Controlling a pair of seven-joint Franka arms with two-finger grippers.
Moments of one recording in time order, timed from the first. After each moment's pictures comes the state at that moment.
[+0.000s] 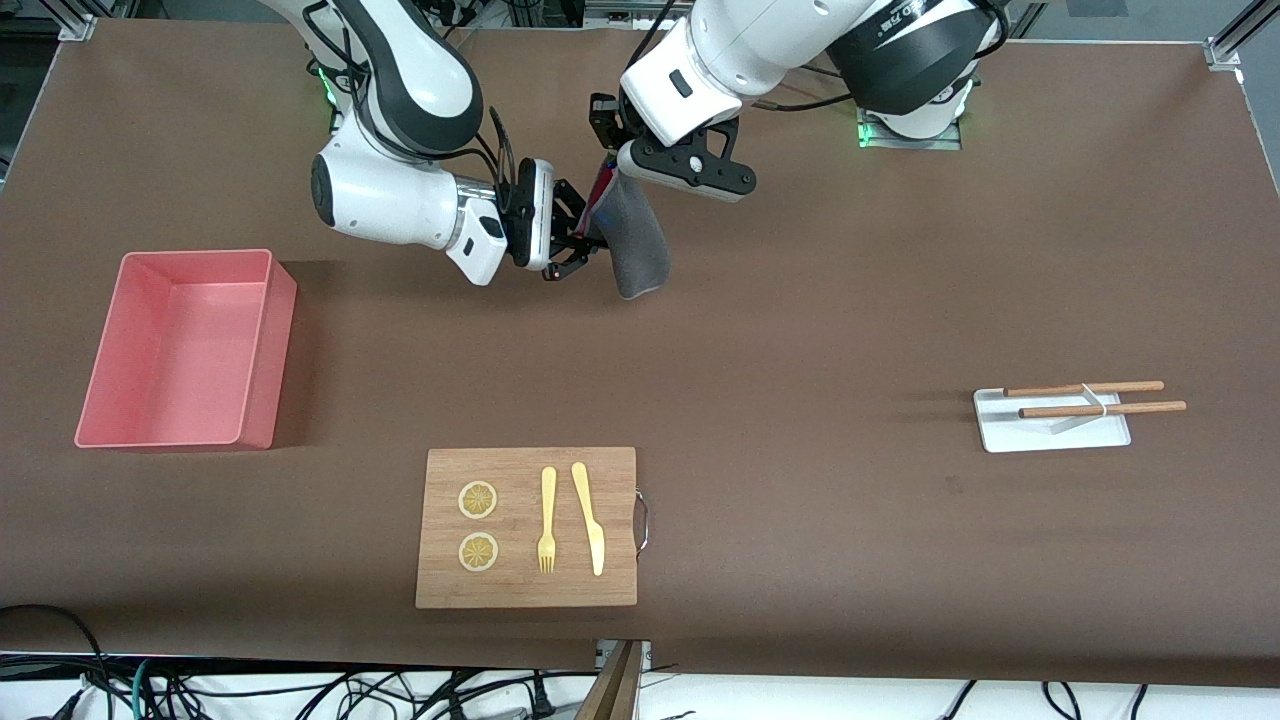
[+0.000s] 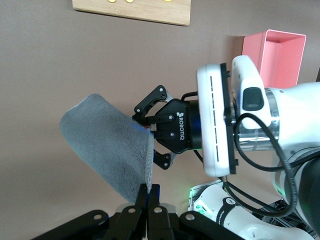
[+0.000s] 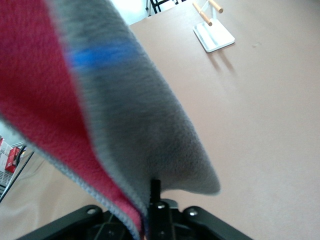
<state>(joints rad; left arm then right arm) -0.25 0.31 -0.56 -1.37 -0.32 1.85 -0.74 0.27 0.19 0.32 -2.05 1.11 2.25 -1.50</state>
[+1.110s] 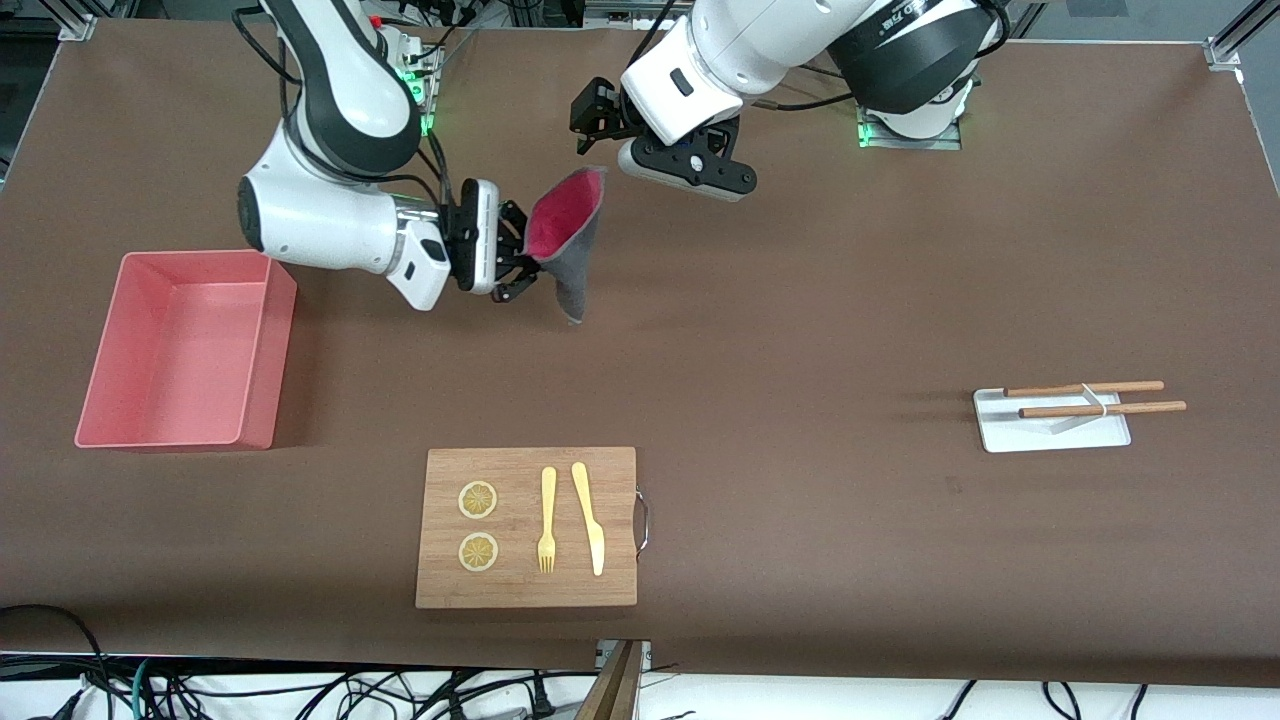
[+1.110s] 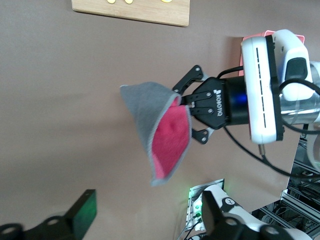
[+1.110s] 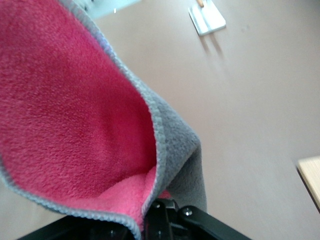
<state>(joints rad) -0.25 0.31 -0.56 -1.36 -0.32 1.85 -0.74 0.19 0.18 0.24 -2.01 0.91 2.10 -1.50</state>
